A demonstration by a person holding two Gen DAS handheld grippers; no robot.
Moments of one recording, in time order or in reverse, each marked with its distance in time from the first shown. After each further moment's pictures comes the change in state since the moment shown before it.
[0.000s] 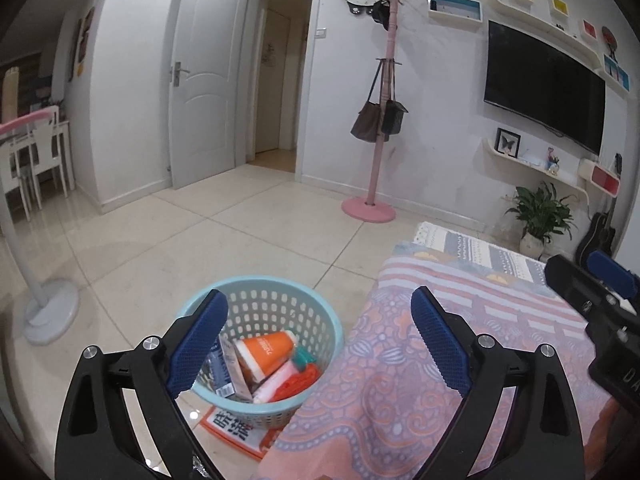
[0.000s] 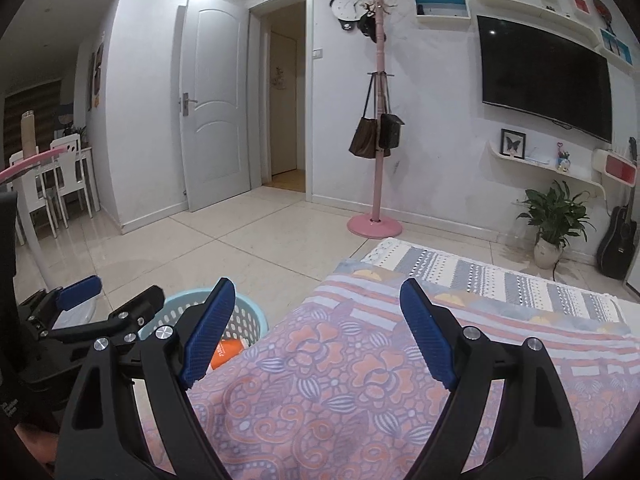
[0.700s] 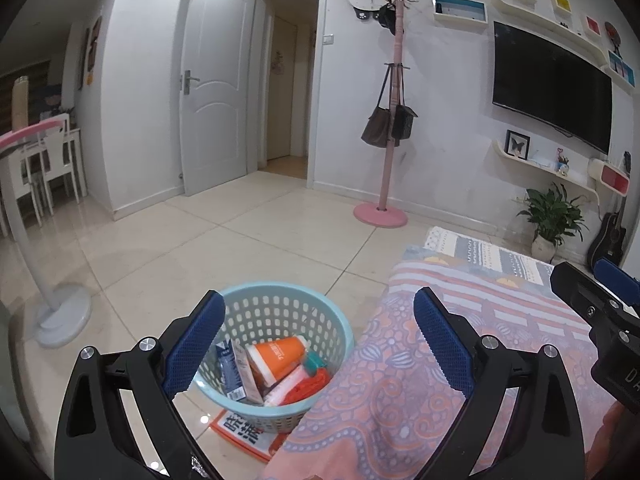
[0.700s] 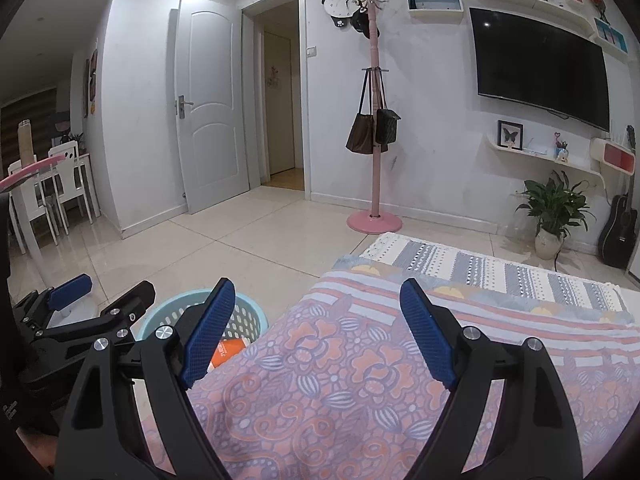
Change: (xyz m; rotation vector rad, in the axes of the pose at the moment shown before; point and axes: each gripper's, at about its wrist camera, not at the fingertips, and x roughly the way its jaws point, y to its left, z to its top) left arm -0.004 -0.004 0.003 0.005 -0.020 0.044; right arm 0.005 -0.006 -0.003 0.027 0.016 0.012
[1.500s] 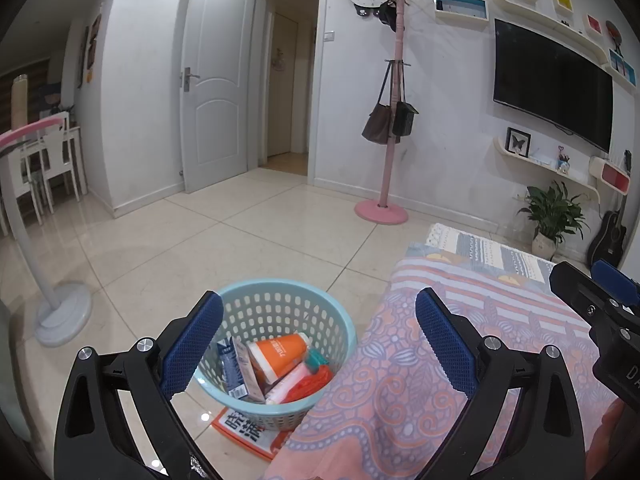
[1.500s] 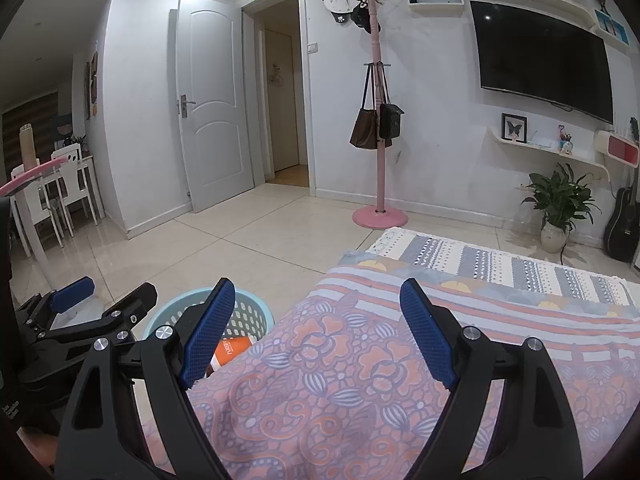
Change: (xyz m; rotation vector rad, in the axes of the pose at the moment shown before) left arm 0.001 0.000 0.000 0.002 0.011 -0.002; right arm 0.005 -0.002 -0.003 0.020 0.013 0.023
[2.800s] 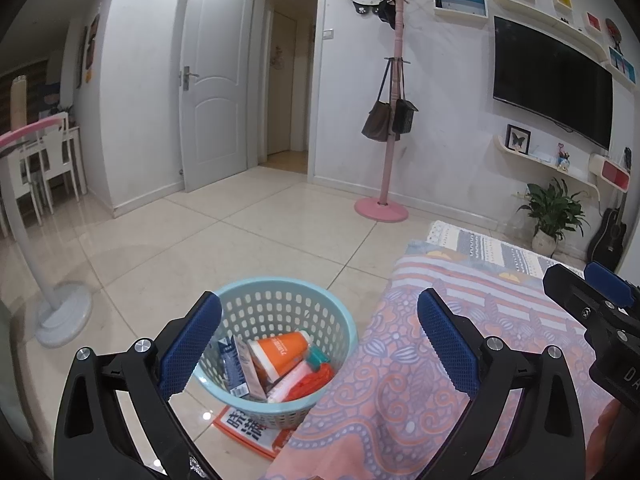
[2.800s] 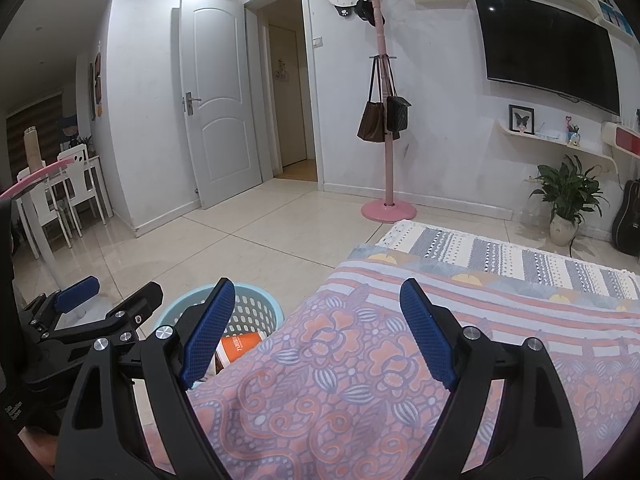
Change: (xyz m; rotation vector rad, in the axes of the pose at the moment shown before) left arm -0.001 0.001 -0.003 0.003 0.005 0.001; right arm 0.006 -0.002 -0.002 0.011 0.022 0.035
